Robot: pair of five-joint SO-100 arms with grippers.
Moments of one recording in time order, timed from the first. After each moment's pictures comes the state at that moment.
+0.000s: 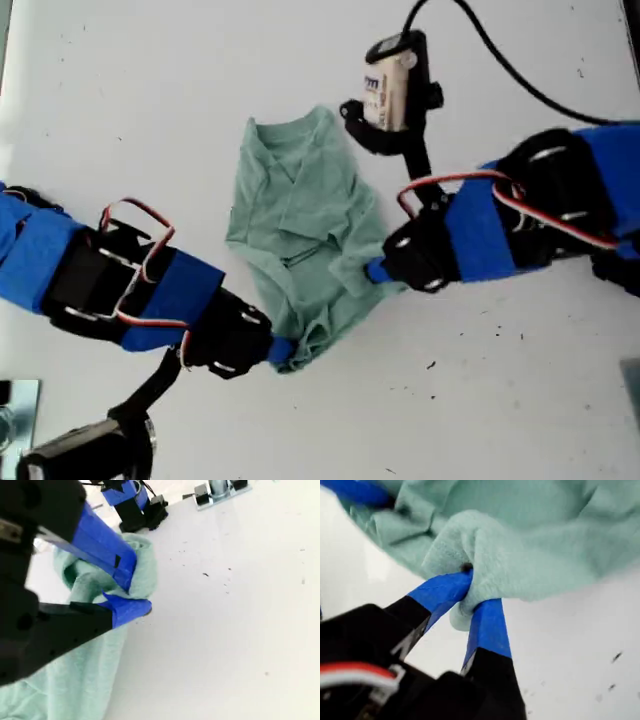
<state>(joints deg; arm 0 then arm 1) 13.1 84.6 66.9 66.1 6.2 -2.1 104.5 73.5 80.6 -30.6</state>
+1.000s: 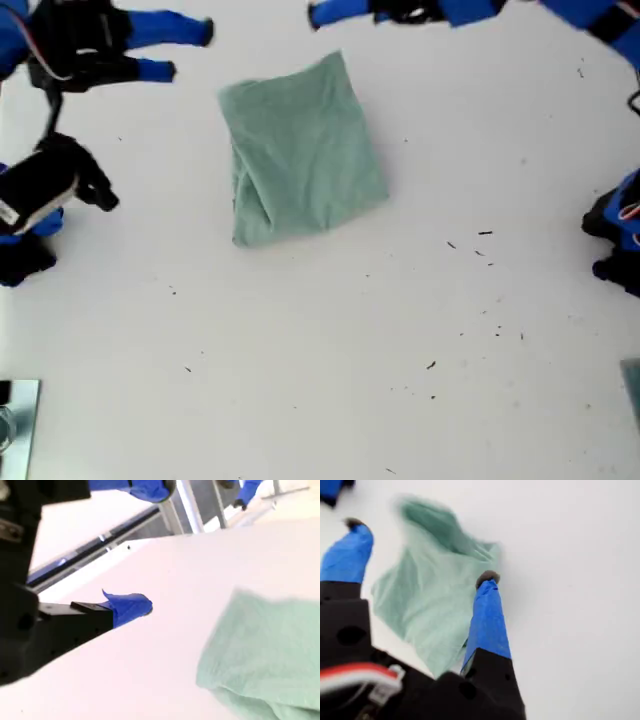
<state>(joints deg) -36.9 146.6 117.2 66.1 18.8 42.8 105.2 70.8 67.7 -49.7</state>
